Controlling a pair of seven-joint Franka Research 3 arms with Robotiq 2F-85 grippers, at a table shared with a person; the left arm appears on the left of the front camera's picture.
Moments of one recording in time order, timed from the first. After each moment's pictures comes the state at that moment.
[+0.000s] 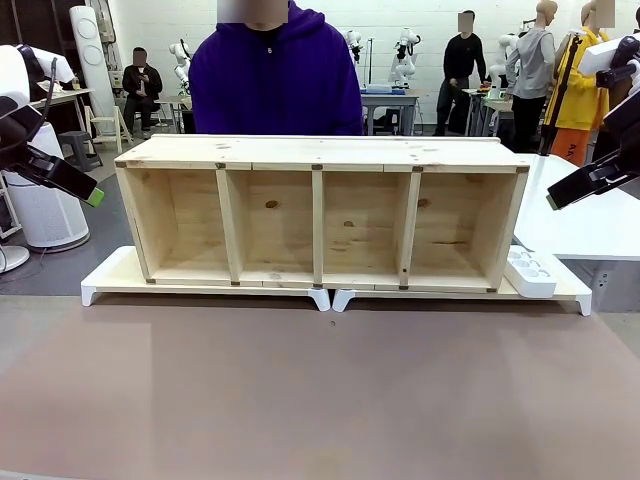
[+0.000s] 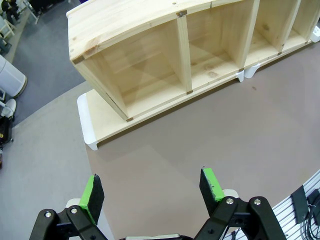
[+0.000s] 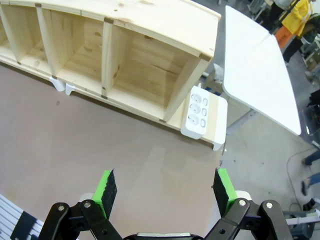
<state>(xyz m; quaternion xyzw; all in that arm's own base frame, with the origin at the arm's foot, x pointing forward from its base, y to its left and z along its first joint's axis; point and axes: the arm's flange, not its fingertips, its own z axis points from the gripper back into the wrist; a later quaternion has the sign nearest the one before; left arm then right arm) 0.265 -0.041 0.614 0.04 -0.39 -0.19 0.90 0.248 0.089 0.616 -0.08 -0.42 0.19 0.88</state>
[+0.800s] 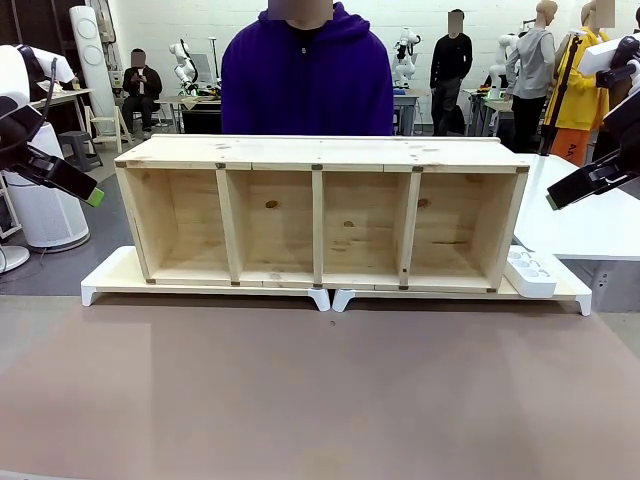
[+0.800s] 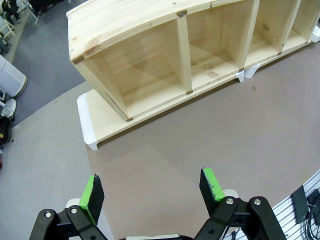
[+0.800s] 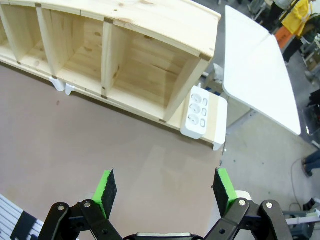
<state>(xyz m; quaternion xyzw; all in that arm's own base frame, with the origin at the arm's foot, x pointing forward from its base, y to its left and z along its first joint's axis) 0.265 -0.041 0.614 0.04 -0.39 -0.19 0.90 0.248 0.089 0.616 -0.08 -0.42 0.19 0.88</state>
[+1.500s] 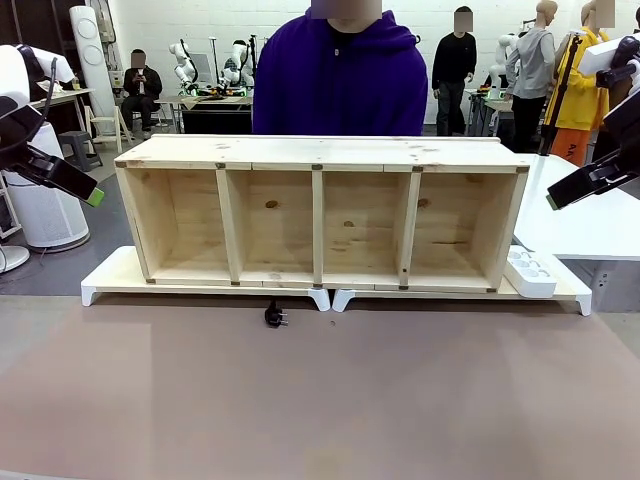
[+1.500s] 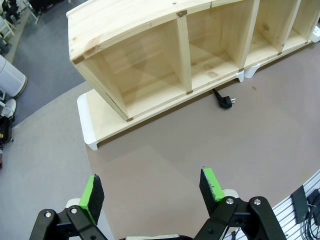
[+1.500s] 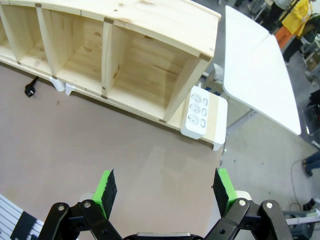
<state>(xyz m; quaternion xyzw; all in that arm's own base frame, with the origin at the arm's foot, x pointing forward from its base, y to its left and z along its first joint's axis) 0.265 -0.041 0.614 0.04 -0.39 -0.19 0.90 0.248 0.089 0.616 -0.08 -0.42 0.19 0.88</state>
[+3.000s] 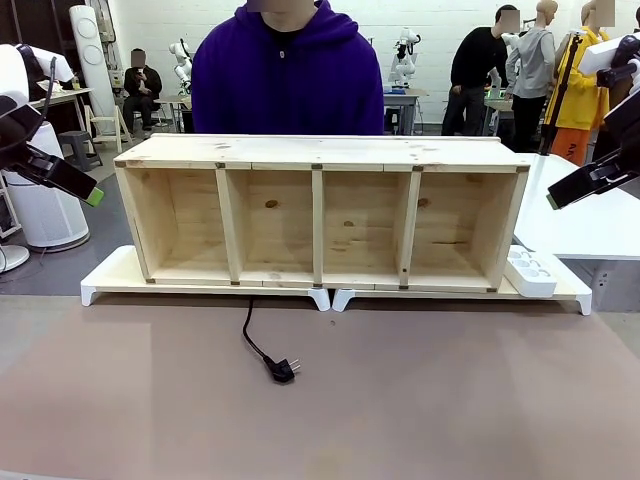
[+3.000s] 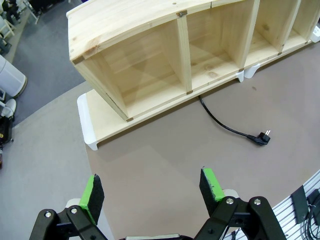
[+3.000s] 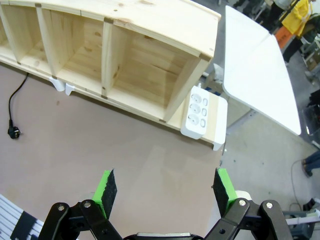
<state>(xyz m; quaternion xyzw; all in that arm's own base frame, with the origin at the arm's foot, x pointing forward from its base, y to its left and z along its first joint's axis) 0.265 -0.041 0.614 0.04 -0.39 -0.19 0.90 0.248 0.089 0.616 -0.08 -0.42 0.19 0.88</state>
